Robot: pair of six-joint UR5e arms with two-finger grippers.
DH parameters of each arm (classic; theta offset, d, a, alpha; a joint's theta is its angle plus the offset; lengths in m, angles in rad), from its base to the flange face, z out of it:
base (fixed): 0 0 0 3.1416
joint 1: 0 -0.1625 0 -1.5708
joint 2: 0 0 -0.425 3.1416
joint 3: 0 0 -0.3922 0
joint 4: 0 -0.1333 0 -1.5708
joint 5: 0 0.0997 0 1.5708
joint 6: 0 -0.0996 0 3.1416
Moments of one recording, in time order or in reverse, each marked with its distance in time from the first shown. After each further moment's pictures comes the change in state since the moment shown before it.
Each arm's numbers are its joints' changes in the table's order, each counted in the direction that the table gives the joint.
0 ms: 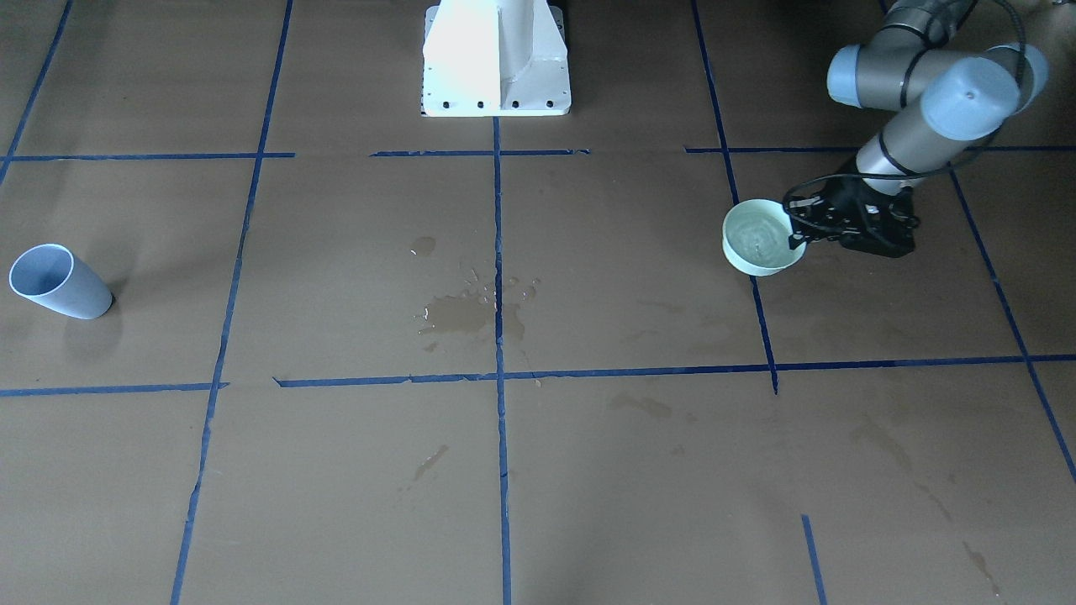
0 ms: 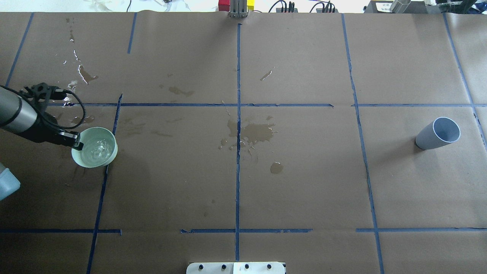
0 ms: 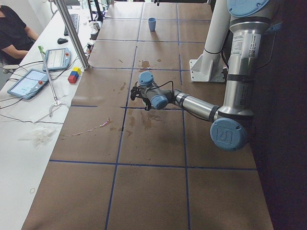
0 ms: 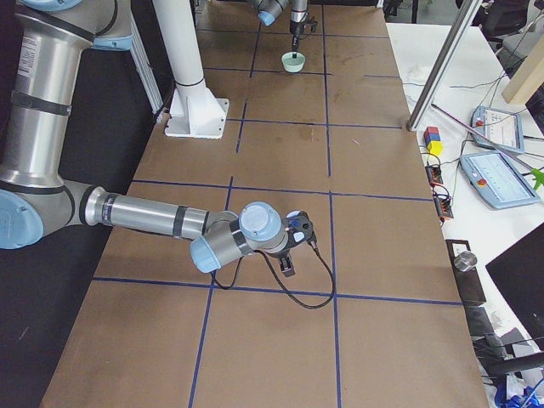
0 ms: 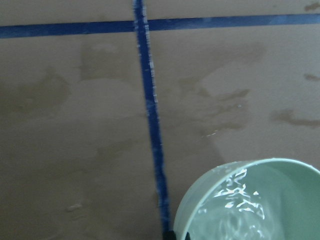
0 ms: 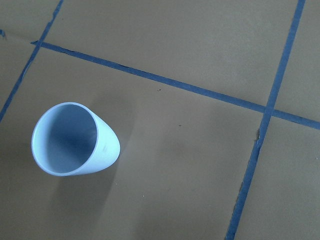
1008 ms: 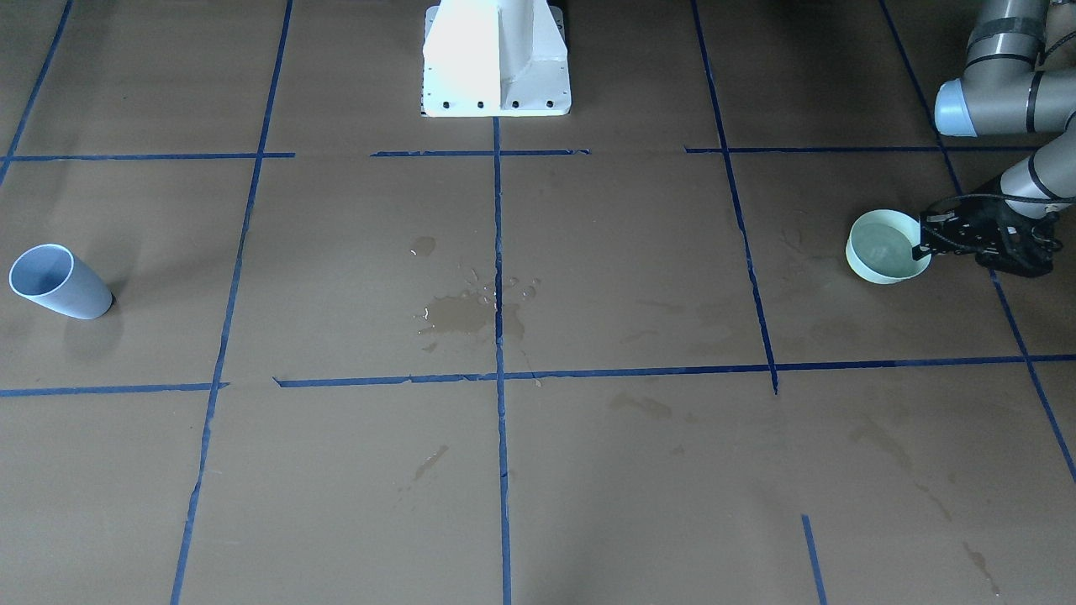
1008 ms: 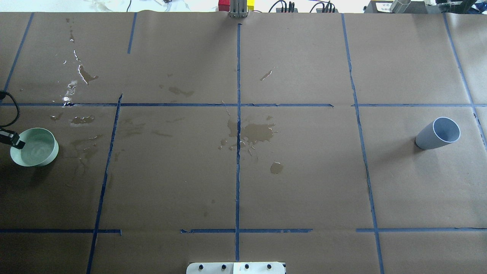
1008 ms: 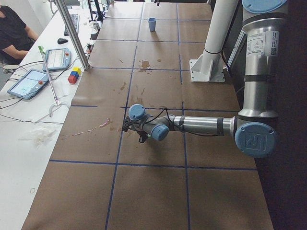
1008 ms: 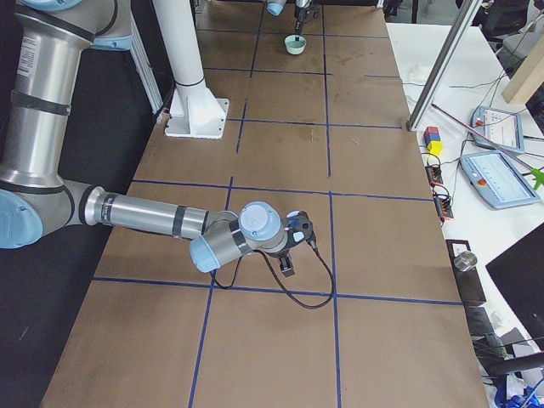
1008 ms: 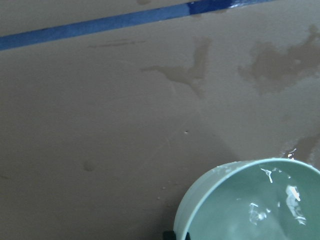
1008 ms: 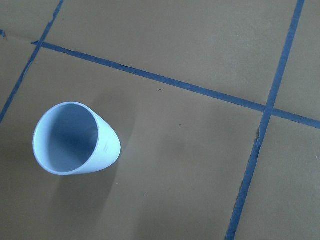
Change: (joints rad) left arm 0.185 0.058 -0.203 0.015 -0.095 -0.325; right arm -0.002 -0.005 -0.006 0.001 0.000 -0.001
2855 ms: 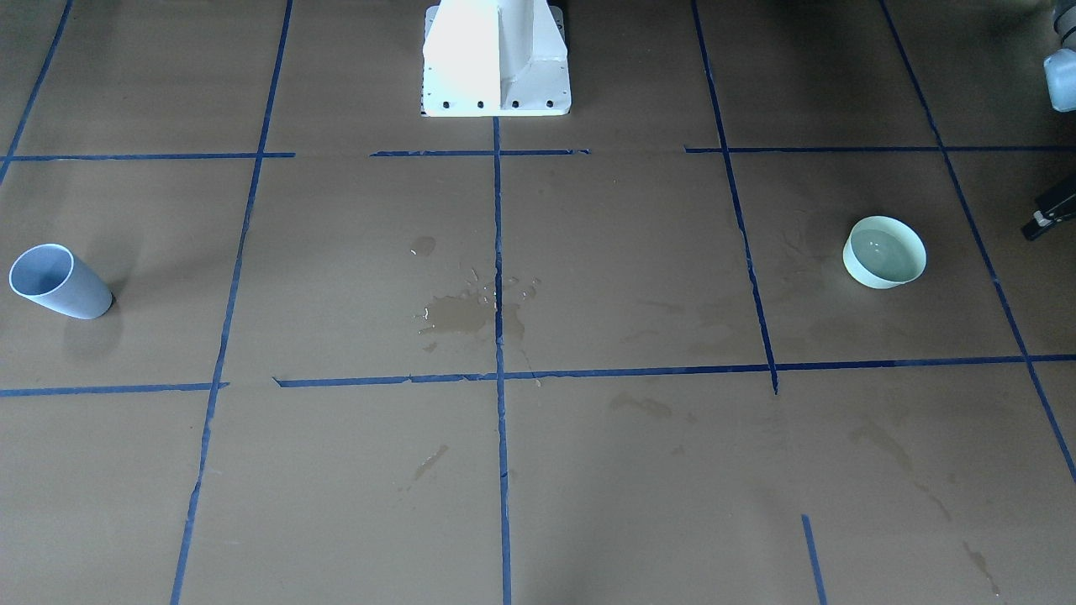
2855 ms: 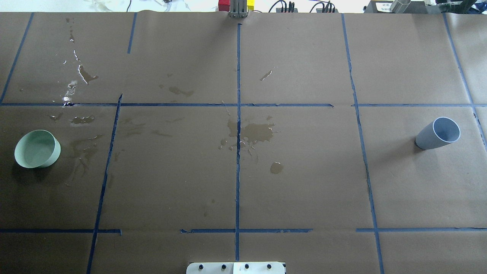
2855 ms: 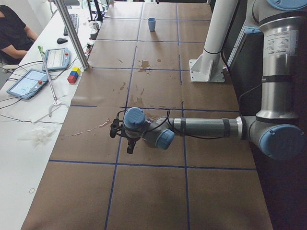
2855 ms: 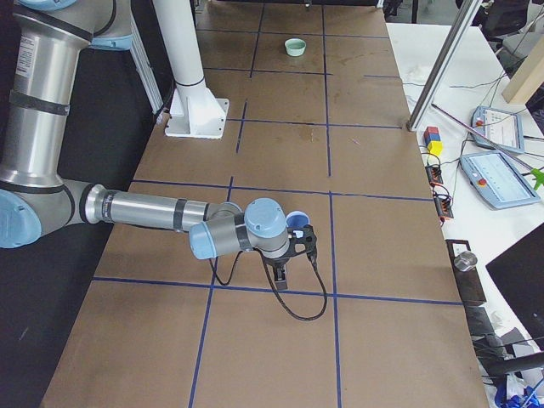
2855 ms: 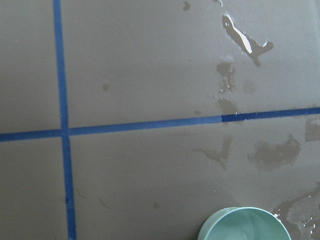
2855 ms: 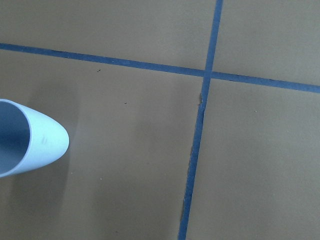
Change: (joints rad) left arm 0.355 0.055 0.062 -0.057 -0.059 -0.186; right arm -0.028 0.006 -0.074 0.314 -0.130 0.001
